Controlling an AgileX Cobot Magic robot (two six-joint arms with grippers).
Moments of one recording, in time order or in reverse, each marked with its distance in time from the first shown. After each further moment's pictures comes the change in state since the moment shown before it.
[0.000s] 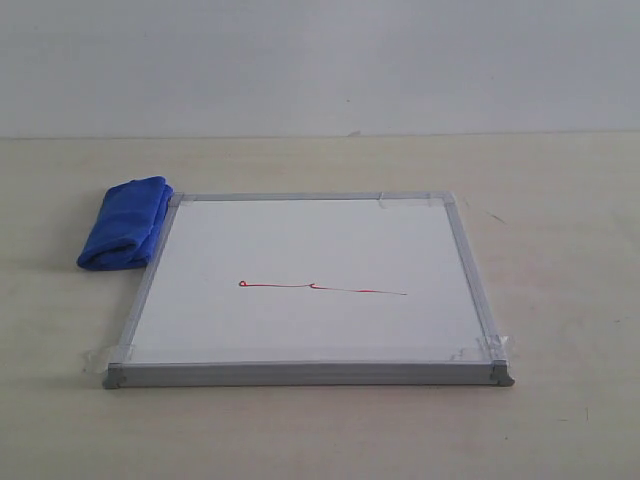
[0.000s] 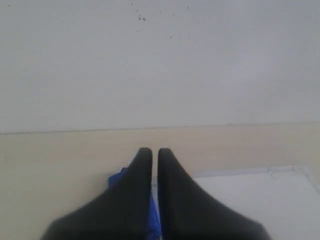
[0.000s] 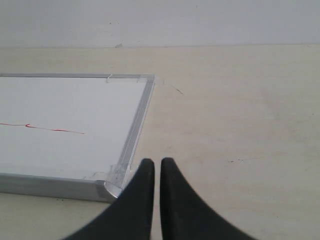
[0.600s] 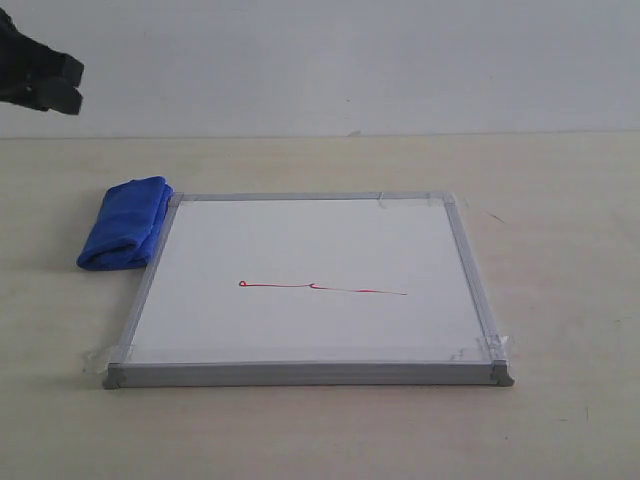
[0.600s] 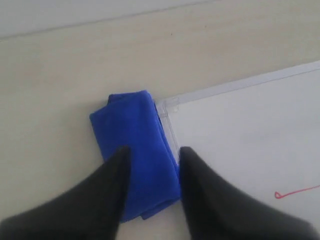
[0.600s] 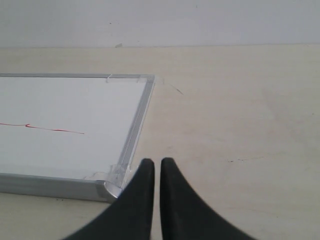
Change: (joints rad) left arm 0.000 0.802 -0.337 -0.067 0.111 0.252; right arm 0.000 0.000 0.000 0.000 0.000 0.000
